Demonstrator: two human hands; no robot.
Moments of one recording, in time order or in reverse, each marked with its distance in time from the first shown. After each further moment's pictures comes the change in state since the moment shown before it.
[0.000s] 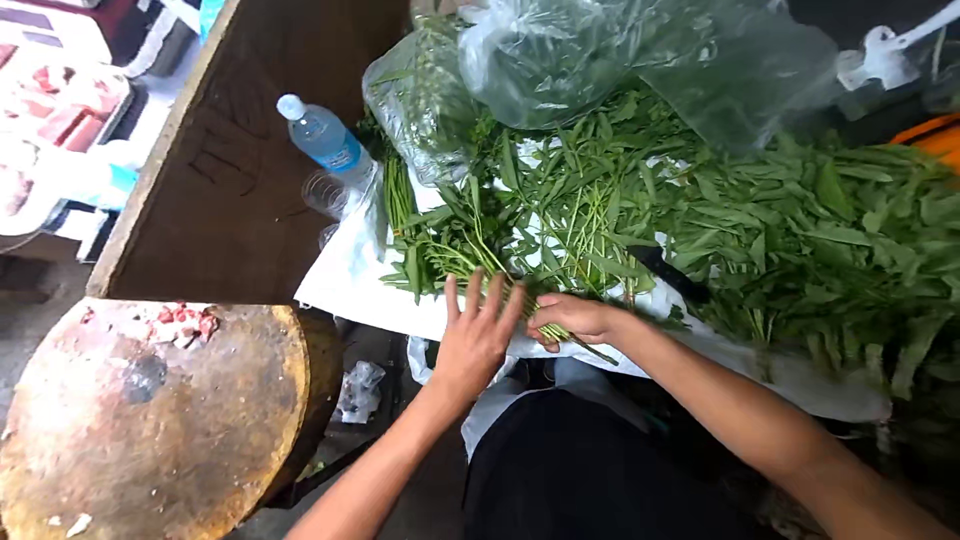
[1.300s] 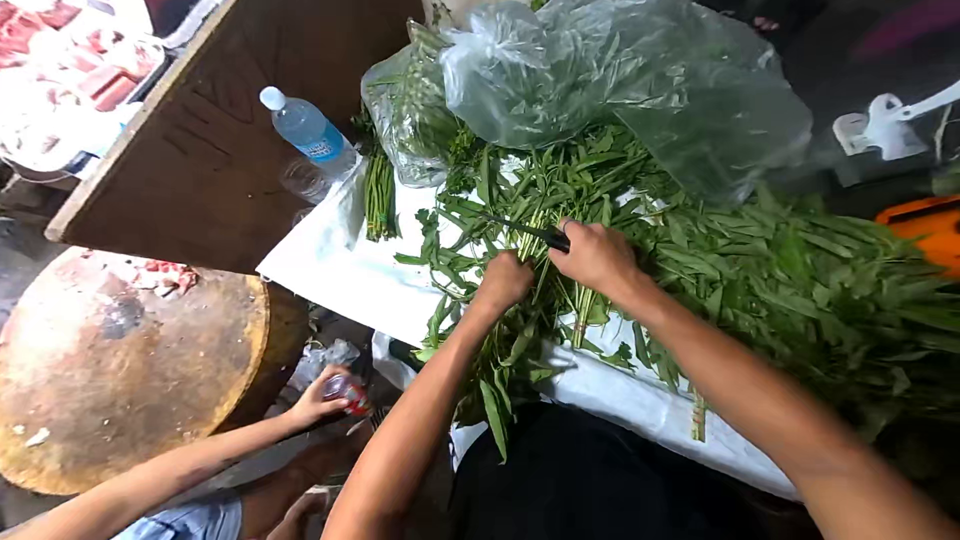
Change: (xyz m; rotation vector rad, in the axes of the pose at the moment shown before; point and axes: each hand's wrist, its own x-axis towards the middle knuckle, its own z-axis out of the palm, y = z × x) left_hand 0.172 0.070 0.042 -0.719 -0.351 -0.878; right_hand -0.069 -0.076 -0.111 -1.300 0.883 -0.198
